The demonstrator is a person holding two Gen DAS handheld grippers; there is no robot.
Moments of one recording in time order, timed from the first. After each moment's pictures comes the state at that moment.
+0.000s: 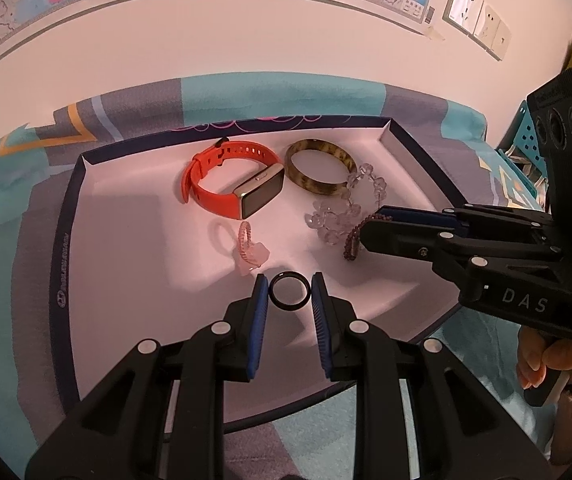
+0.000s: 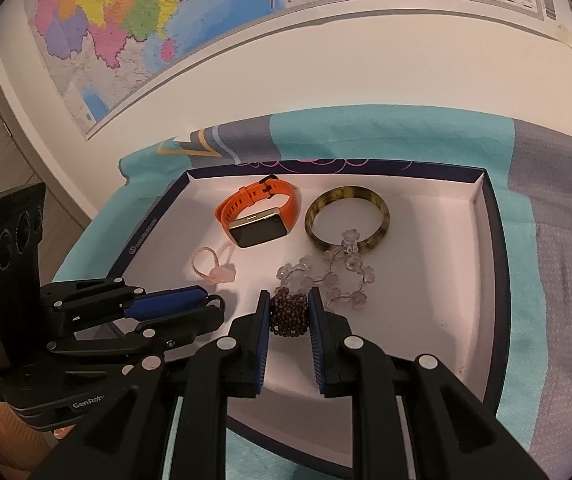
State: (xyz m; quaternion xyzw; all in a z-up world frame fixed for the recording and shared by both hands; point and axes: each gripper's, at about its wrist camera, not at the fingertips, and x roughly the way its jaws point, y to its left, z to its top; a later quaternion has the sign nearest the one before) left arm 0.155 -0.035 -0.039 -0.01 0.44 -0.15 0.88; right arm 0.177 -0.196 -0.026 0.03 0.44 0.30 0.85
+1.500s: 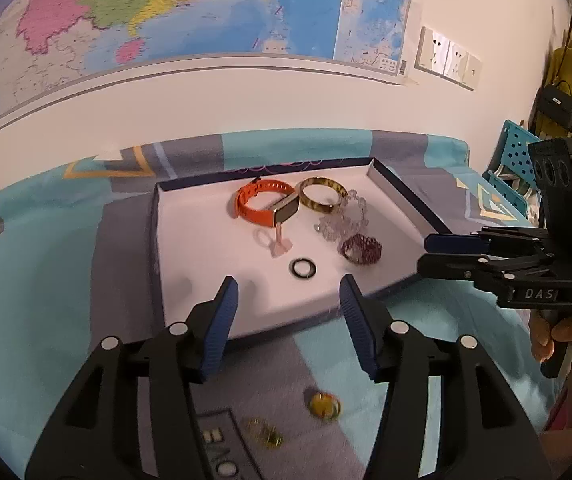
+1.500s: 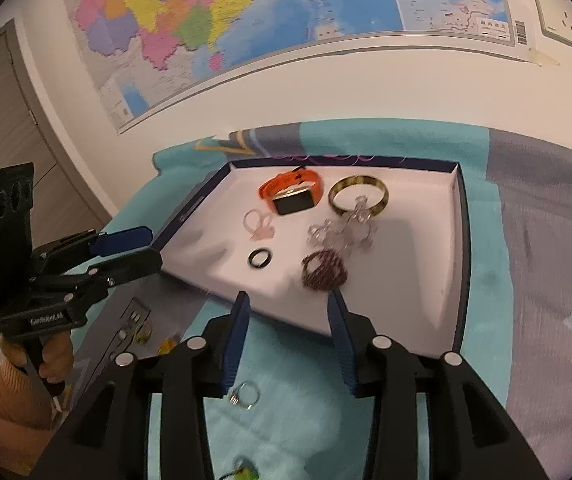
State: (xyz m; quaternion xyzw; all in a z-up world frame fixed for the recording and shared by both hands) left arm 0.068 0.004 0.010 0.00 0.35 -0.14 0.92; right arm 0.105 -0.229 -0.004 0.03 0.40 0.33 0.85
